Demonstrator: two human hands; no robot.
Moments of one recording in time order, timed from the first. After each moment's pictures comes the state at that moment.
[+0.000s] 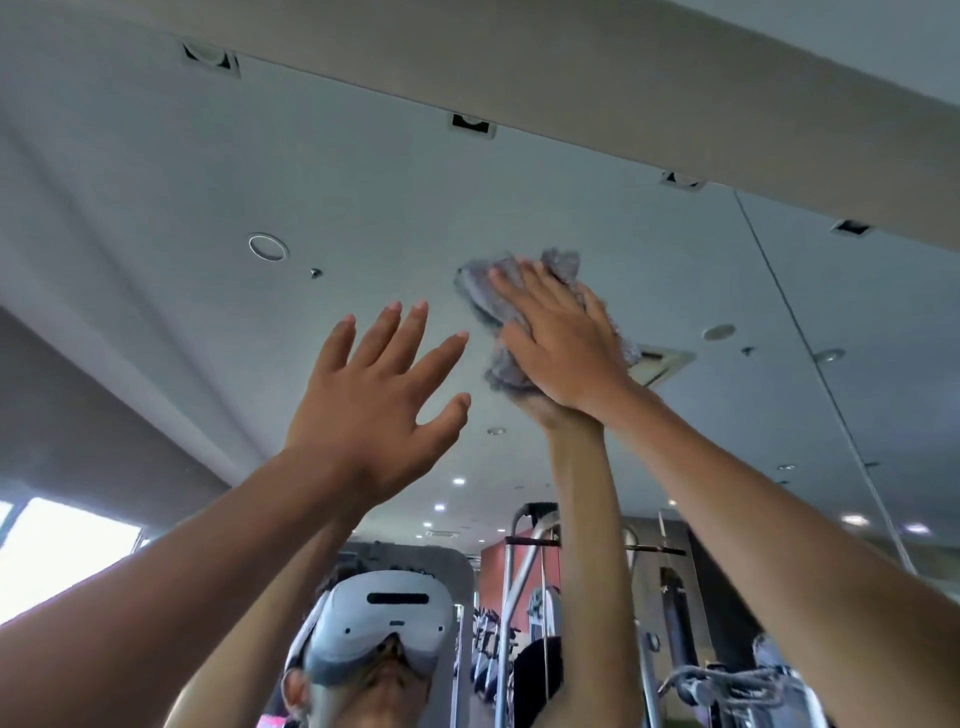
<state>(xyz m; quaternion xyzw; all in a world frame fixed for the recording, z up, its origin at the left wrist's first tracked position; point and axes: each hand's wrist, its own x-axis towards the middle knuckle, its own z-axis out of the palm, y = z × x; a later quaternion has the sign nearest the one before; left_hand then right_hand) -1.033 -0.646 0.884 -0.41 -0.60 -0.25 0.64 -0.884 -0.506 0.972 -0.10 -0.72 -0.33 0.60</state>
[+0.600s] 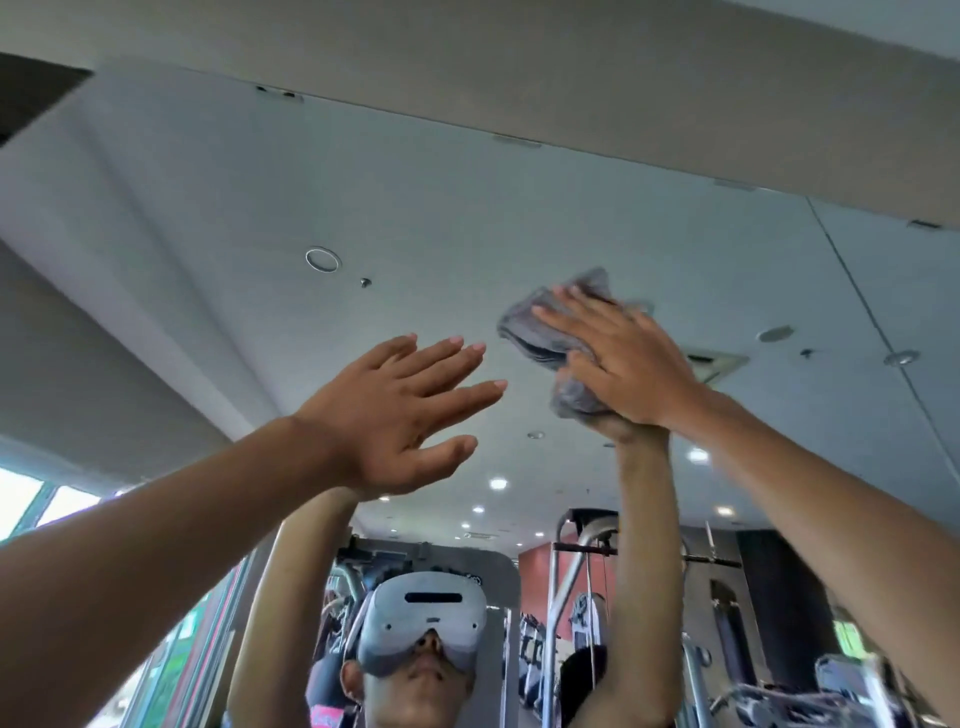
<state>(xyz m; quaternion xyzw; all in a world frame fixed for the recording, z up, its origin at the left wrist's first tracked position) -1.090 -0.724 0.894 -0.51 -0.55 -0.07 0.66 -0.889 -0.529 0.971 -0.01 -0.74 -0.39 0.55</state>
